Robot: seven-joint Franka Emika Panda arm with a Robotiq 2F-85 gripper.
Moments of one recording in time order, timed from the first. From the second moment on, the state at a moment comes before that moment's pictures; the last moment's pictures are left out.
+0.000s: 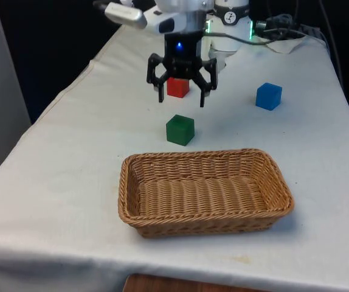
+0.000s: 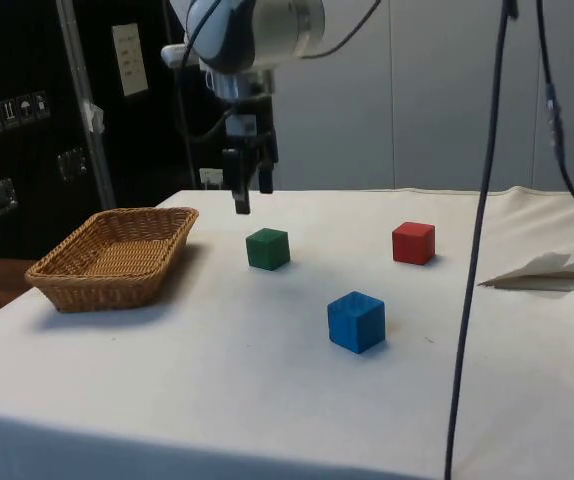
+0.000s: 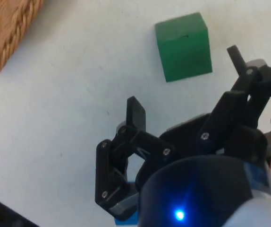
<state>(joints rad) 0.72 0.54 -0.88 -2.08 0.58 2.42 -0.49</state>
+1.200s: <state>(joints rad) 0.70 0.75 -0.86 -2.04 0.93 2.43 -0.66</state>
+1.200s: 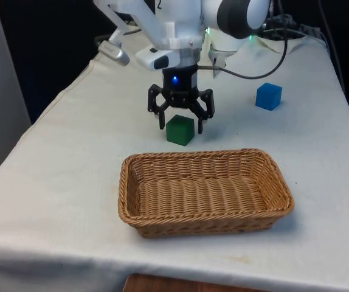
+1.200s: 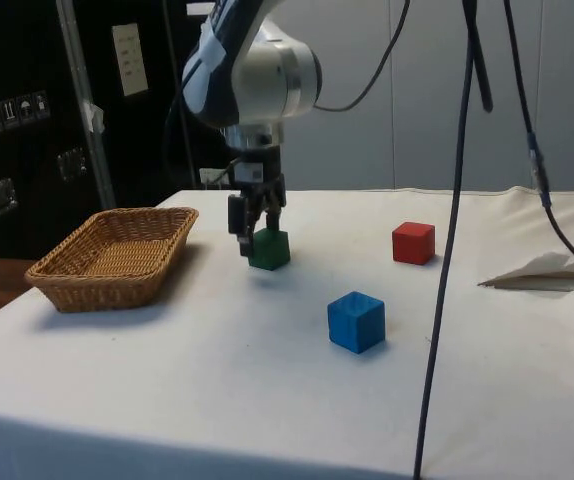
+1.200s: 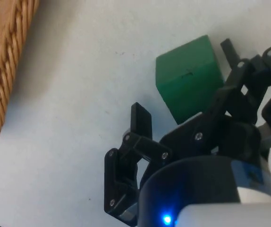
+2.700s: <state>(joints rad) 0.70 0.77 -0.88 -2.01 0.96 2.42 -0.66</state>
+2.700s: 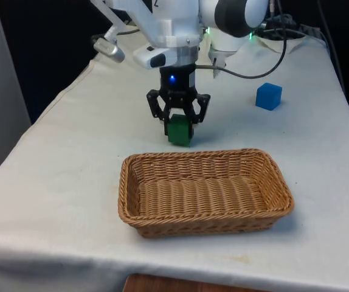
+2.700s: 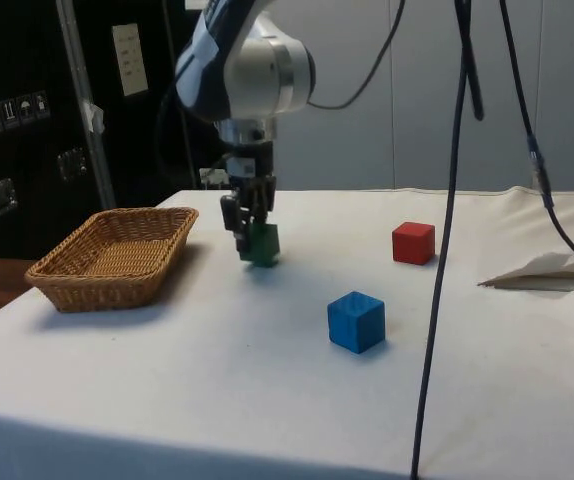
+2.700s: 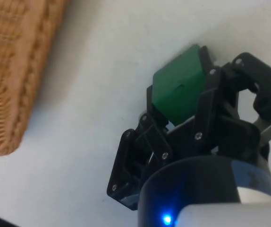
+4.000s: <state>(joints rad) 0.66 0.90 -1.00 -1.59 0.94 2.13 -0.53</state>
